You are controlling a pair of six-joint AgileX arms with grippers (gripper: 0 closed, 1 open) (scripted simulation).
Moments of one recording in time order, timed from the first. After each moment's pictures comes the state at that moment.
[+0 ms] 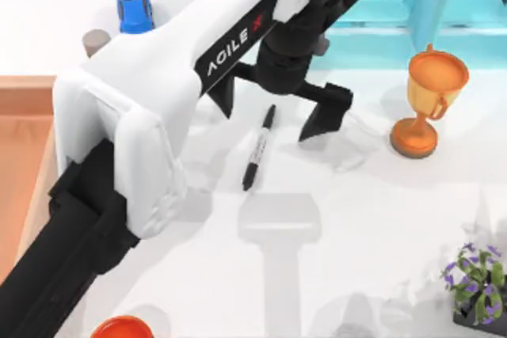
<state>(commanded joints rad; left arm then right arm) -0.68 2.78 2.83 -1.68 -0.14 -0.38 0.00 0.00 0.00 0.00 0.00 0.00</state>
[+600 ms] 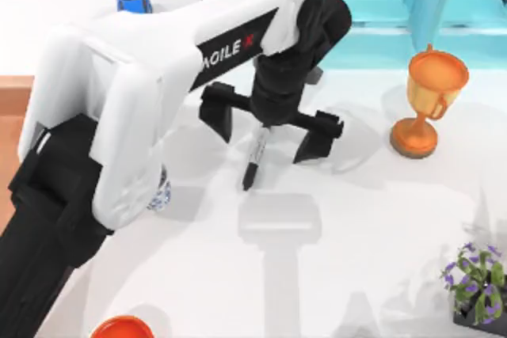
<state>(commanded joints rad) -0.66 2.66 2.29 -1.26 -0.14 -0.36 0.00 0.00 0.00 0.00 0.00 0.00</state>
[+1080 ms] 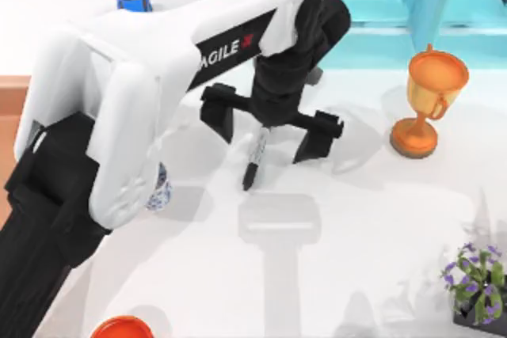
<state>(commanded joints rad) -0.66 2.66 2.26 -1.23 -0.14 -0.36 0.00 0.00 0.00 0.00 0.00 0.00</state>
